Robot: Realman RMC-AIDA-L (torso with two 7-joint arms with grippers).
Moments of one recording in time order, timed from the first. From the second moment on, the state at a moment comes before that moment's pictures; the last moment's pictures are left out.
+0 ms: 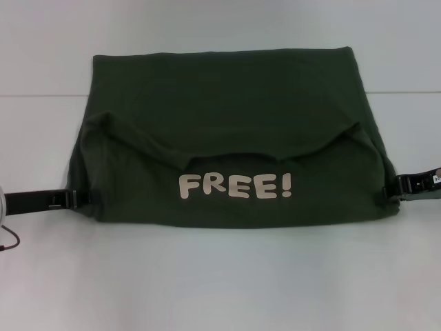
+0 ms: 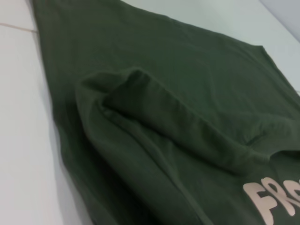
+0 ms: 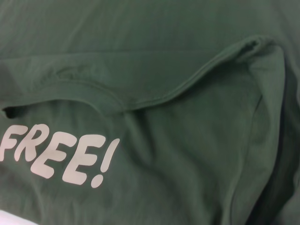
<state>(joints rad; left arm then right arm) -0.57 -2.06 0.45 0.69 2.38 1.26 -1.99 0.73 1.99 -0.76 -0.74 -2.57 -1.32 2.48</state>
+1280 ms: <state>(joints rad) -0.55 -2.02 0.39 0.76 2.75 2.04 -2.07 0.63 1.94 -0.77 -0.70 -2.73 -1.91 2.12</state>
